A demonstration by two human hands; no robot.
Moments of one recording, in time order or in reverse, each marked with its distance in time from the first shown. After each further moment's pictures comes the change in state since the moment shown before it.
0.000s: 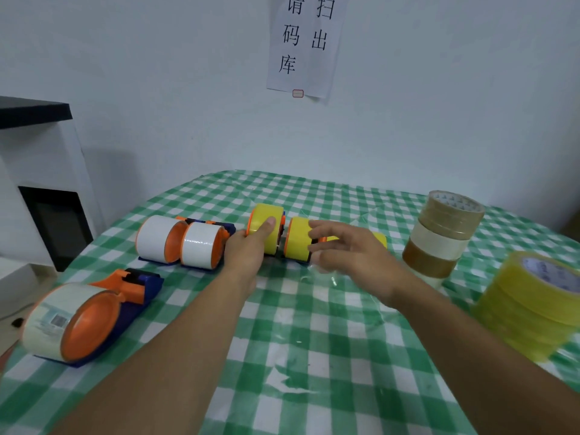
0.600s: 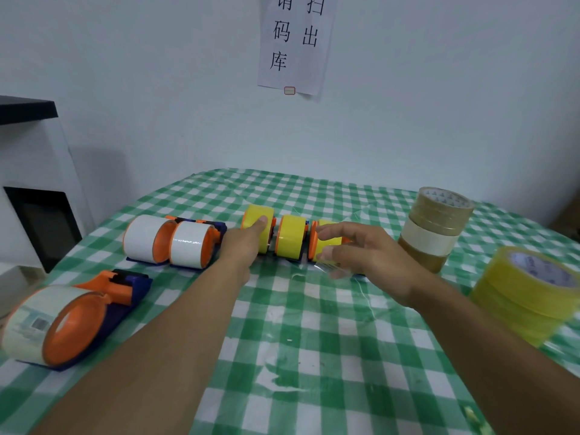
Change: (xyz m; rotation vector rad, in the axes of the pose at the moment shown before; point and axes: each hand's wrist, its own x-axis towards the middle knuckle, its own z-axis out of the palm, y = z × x) left_hand 0.011 0.013 0.012 0.081 0.024 -0.055; right_hand -0.015 0.002 -0.030 -0.037 0.019 0.066
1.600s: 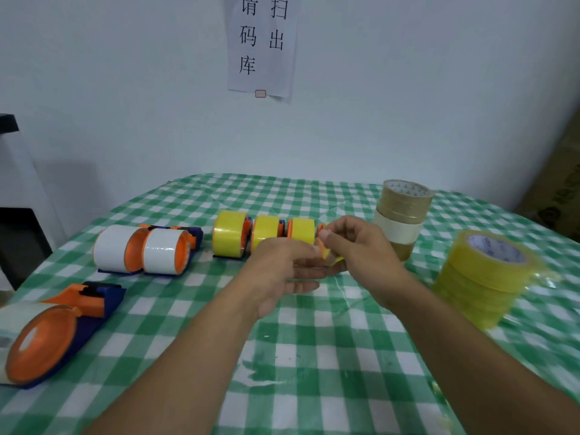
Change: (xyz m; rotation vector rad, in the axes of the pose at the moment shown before) left_hand -0.145 0.014 0.048 0.125 -0.518 0.006; right_hand -0.017 0.013 -0.005 0.100 0.313 -0.035
